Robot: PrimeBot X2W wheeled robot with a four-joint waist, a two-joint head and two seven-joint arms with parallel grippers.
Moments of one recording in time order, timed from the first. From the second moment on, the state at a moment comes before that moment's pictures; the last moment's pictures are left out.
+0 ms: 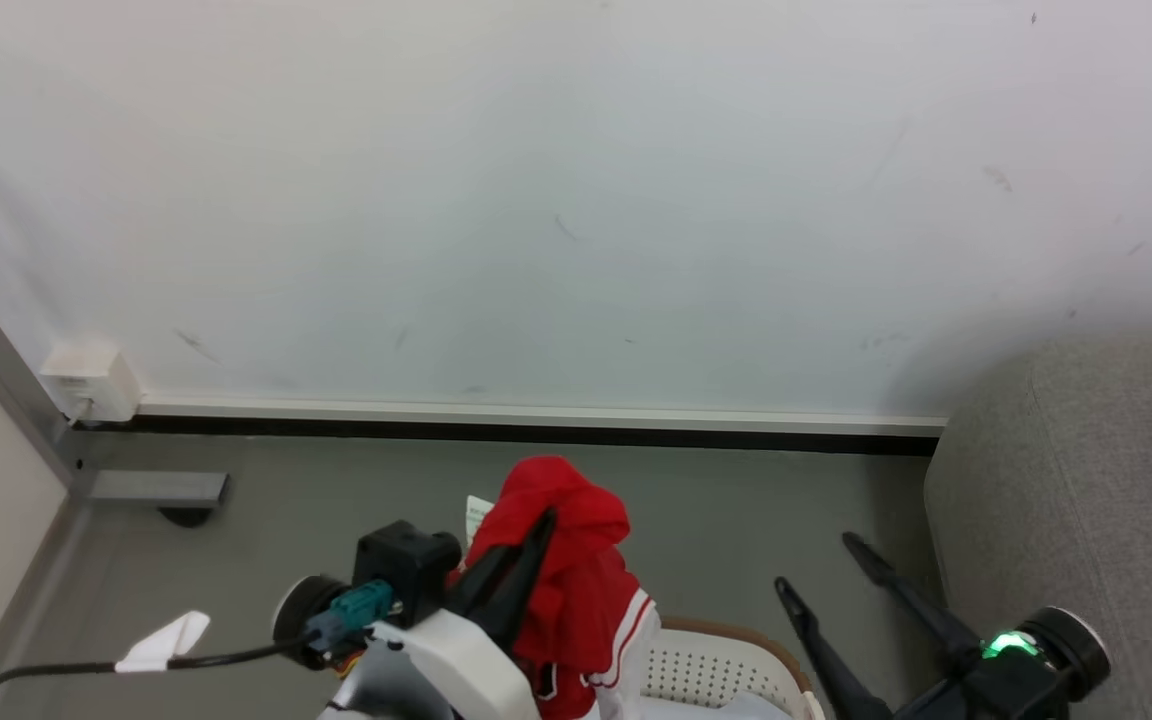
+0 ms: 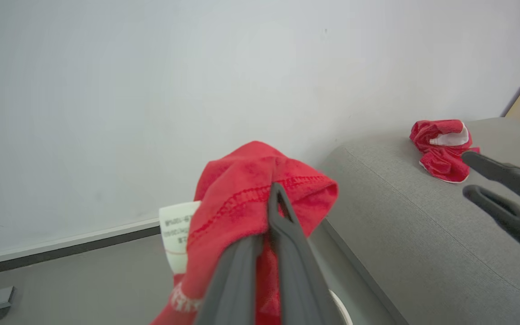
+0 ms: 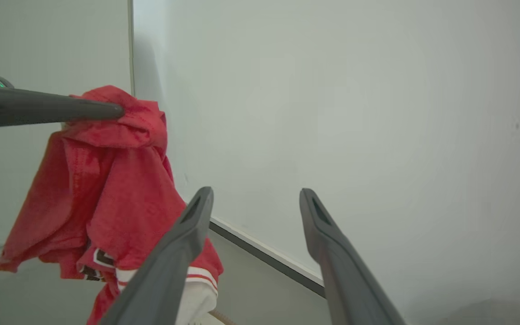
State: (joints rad) left arm -0.31 0.37 -0.71 -0.05 -0.54 0.23 0.03; right arm -0.11 -0.26 0.46 0.10 0.26 0.13 -0.26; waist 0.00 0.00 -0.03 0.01
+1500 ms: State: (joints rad) left arm -0.42 0.28 -0.82 -0.12 -0.53 0.18 0.09; right arm -0.40 -0.38 0.64 0.14 0.53 0.13 -0.26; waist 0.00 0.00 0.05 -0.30
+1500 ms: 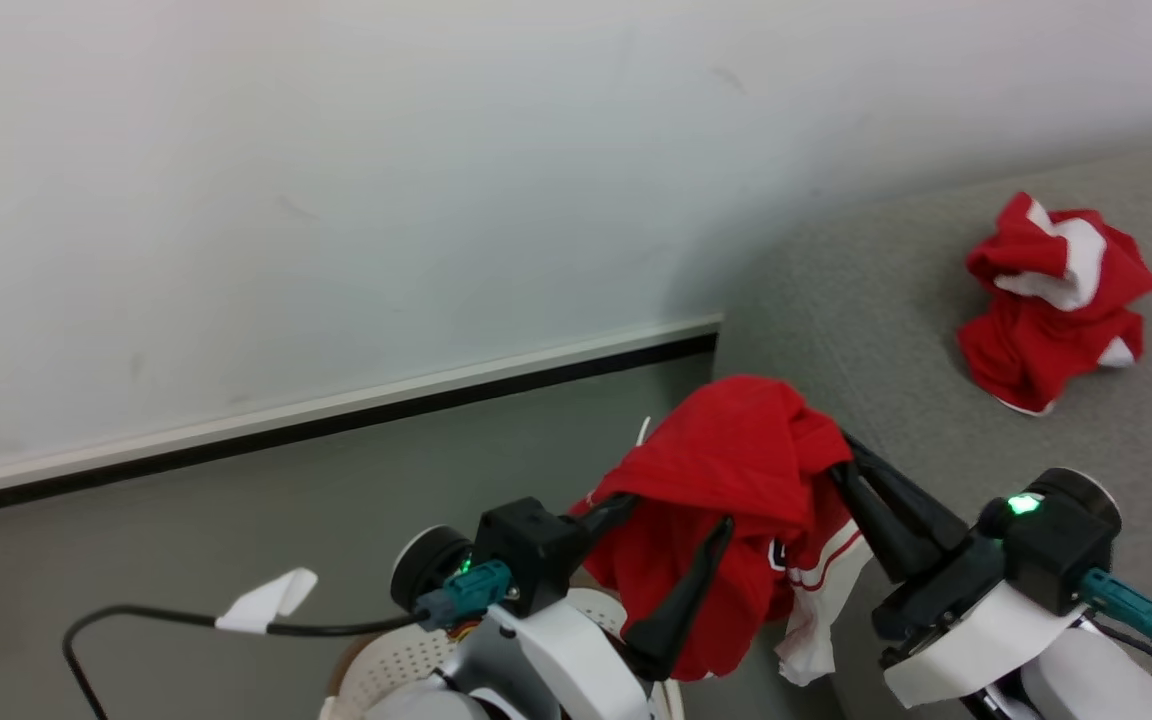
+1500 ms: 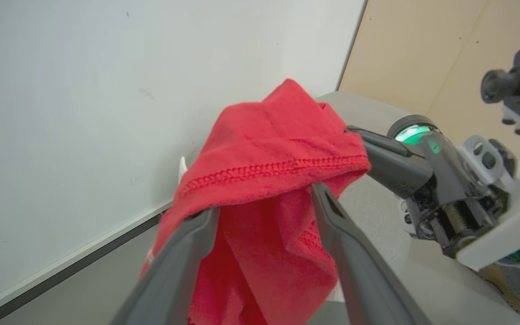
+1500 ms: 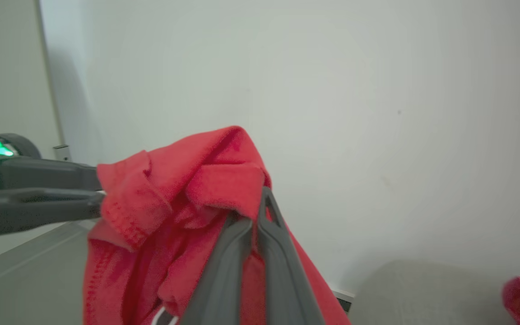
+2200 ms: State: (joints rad) left arm -0.65 0.28 -0.87 -0.11 -0.41 0.17 0.21; right arm -0.64 -0.42 0.16 0.22 0.53 0.13 -0.26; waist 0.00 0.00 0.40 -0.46
